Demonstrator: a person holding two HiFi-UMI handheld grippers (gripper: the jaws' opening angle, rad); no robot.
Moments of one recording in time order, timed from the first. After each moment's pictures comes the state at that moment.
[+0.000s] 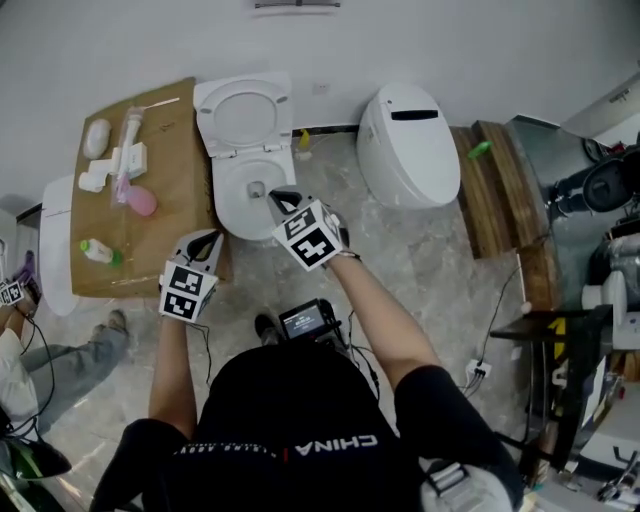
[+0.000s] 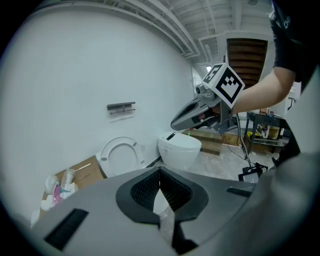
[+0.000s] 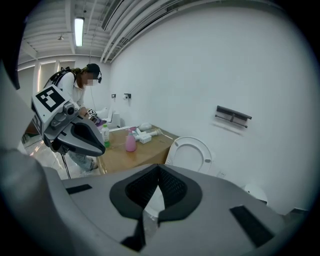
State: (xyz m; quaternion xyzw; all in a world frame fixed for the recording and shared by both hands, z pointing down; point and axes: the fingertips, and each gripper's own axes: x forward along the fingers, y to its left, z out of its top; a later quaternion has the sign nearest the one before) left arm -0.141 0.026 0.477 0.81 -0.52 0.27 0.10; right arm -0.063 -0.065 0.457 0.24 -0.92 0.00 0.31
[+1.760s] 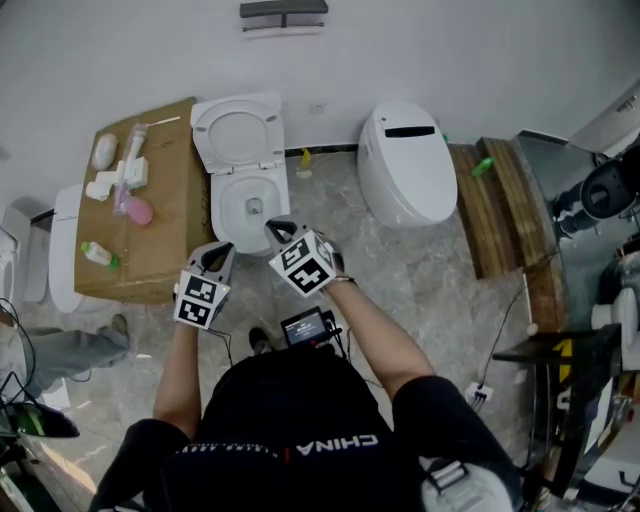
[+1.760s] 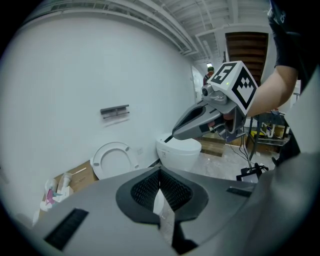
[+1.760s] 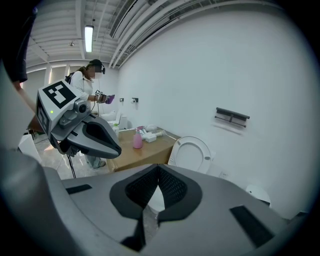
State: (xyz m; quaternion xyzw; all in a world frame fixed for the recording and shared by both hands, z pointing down) left arm -0.037 0.018 0.468 0.79 -0.54 0.28 0.09; right arm 0.019 -0.039 0.458 0.20 -0.94 -0.01 0.29
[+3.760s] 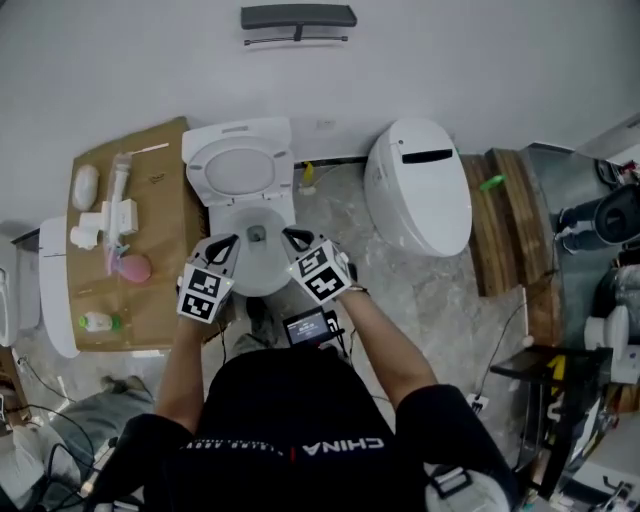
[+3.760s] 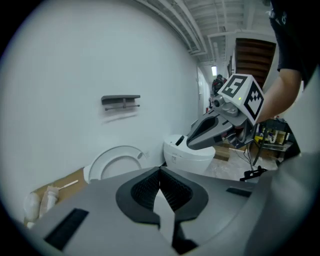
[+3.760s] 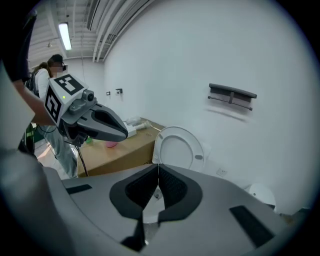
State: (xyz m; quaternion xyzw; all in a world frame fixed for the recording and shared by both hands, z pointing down) left arm -0.149 -0.212 0.503 0.81 -0.51 0.25 0.11; right arm -0.064 -0.246 0.519 0.22 -0.91 0.04 0.33
